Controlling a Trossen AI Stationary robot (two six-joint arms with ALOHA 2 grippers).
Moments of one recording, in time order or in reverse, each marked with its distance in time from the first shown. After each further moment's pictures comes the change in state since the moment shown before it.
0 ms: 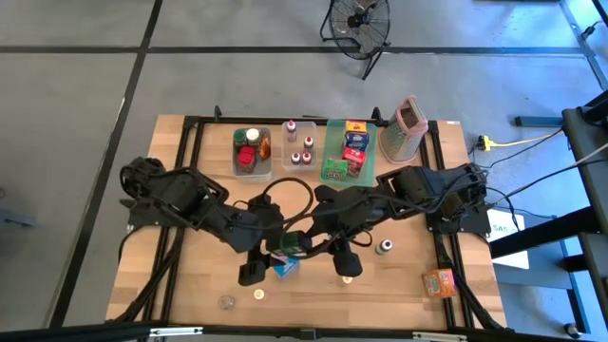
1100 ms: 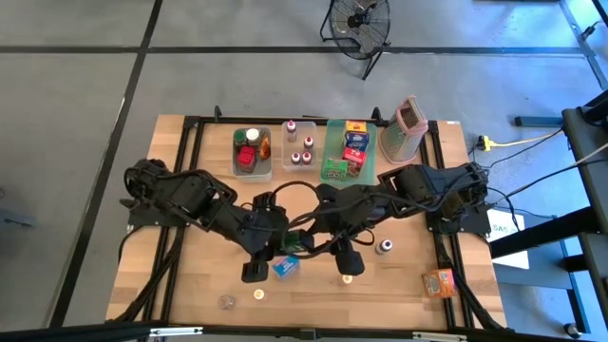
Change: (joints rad) left arm 0.018 0.026 0.000 -0.039 0.000 0.106; right arm -0.005 -0.007 0.000 -0.019 0.000 -0.034
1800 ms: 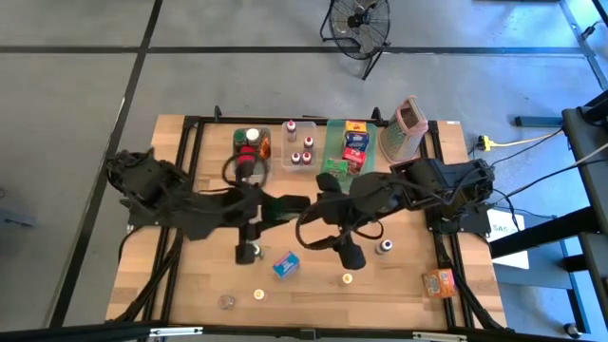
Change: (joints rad) left arm -0.089 -0.122 0.000 0.200 -0.464 0.193; right arm -0.006 -0.040 0.000 0.110 0.052 -0.061
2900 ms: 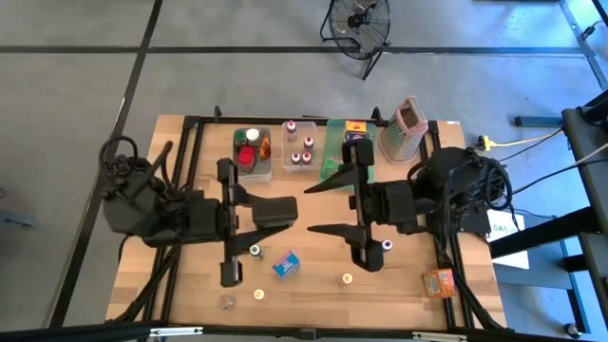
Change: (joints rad) left arm -0.126 0.002 0.000 0.682 -0.187 0.513; right arm 0.088 -0.063 0.000 0.706 0.184 -0.604
